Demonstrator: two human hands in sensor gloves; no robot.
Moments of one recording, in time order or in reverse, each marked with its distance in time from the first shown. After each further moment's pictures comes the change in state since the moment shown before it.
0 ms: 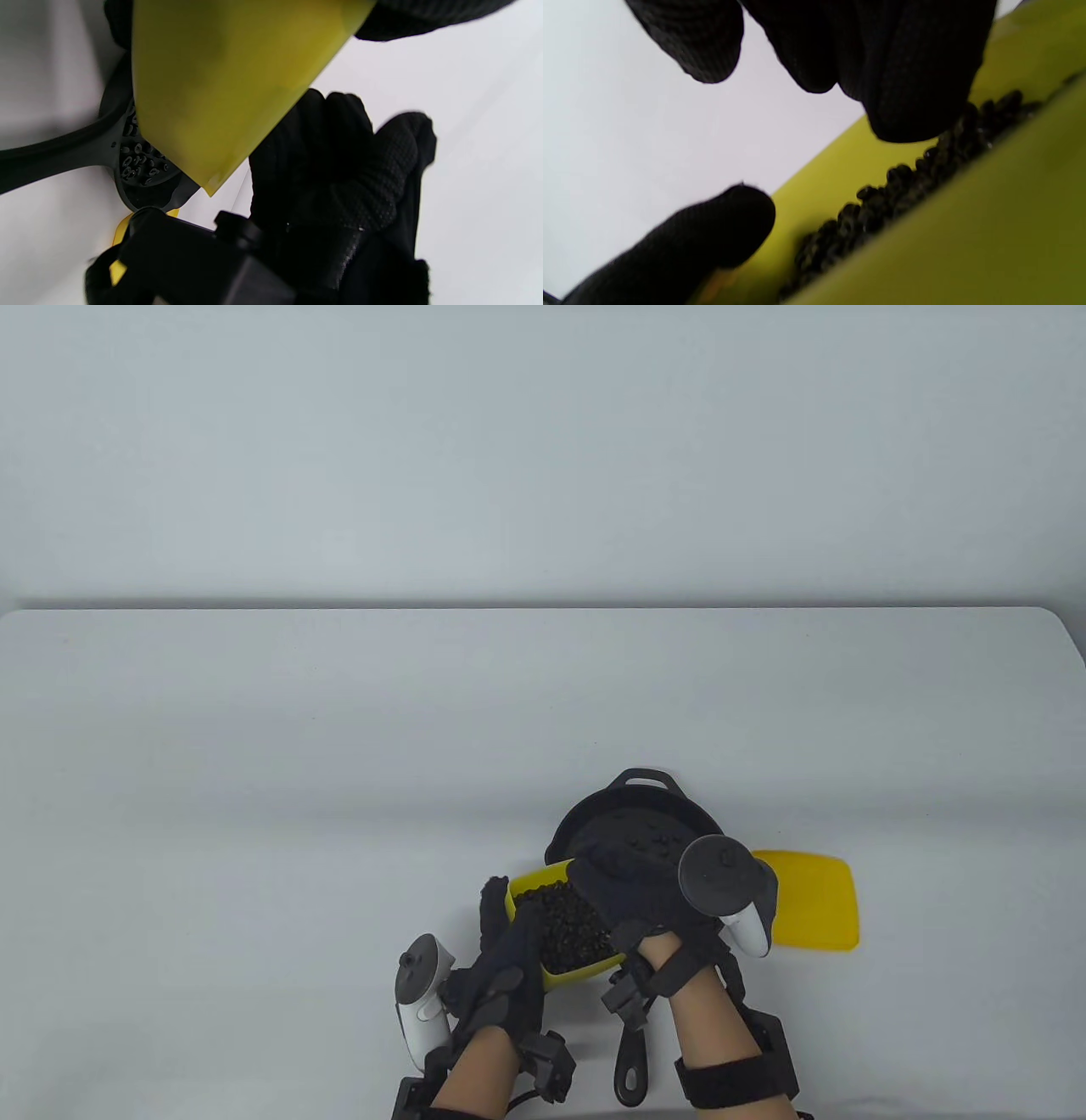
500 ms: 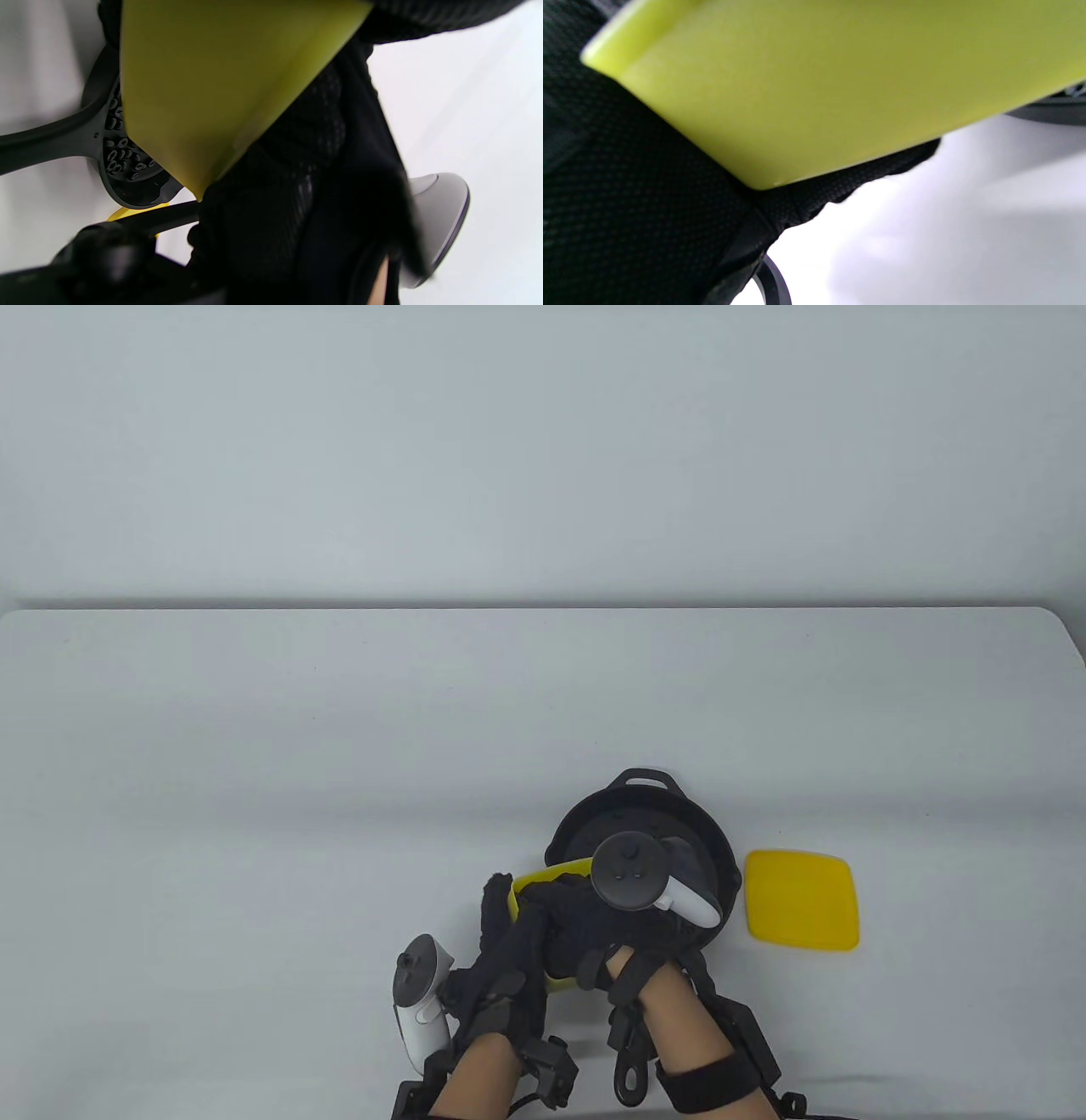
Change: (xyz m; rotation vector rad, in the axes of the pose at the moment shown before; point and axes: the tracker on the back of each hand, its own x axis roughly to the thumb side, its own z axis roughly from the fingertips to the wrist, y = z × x) left_hand 0.010 -0.005 0.007 -0.004 -0.040 -0.025; right_hand 0.015 0.047 -0.014 0.448 0.042 0.198
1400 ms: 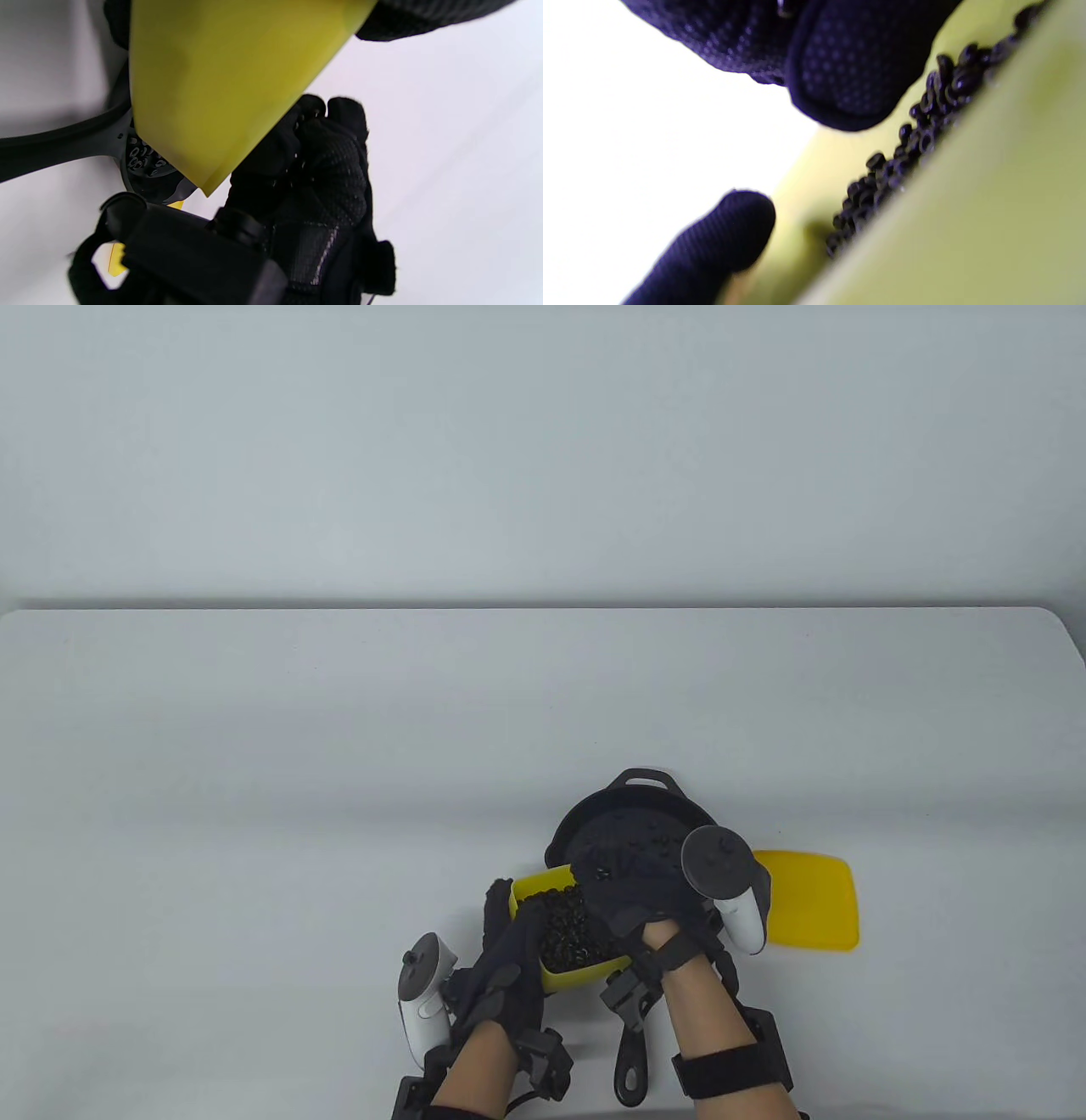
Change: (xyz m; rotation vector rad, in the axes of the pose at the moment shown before) left_hand -0.011 0.005 -0.007 -0.007 0.088 0.078; right_hand -0.057 -0.031 0.027 -0.450 0.067 -0.492
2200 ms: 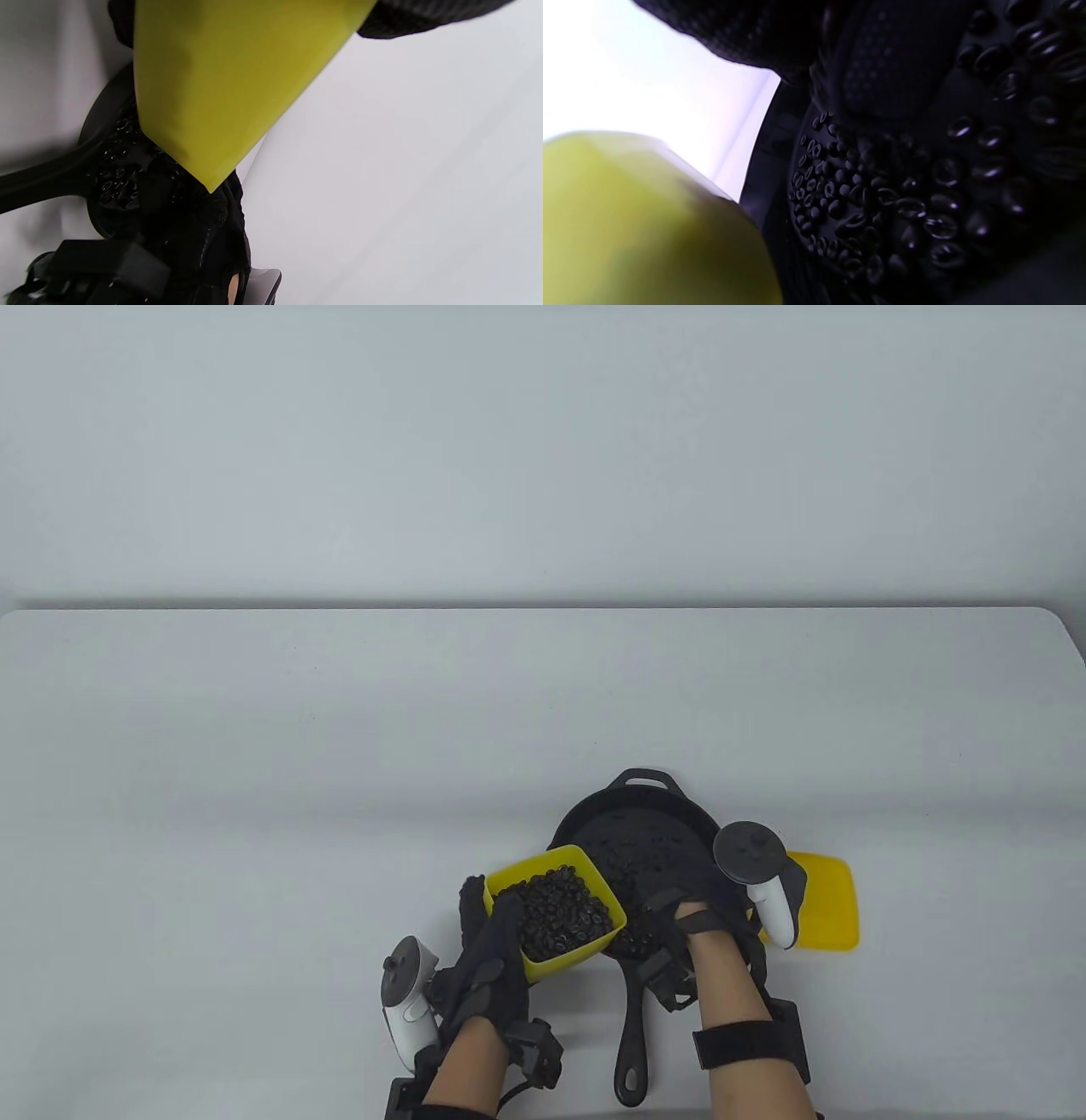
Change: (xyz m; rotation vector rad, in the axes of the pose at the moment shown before) left_hand 0.009 0.012 0.006 0.086 -0.053 0.010; right_hand -0.054 -0.032 -0.011 -0.039 0.268 0.222
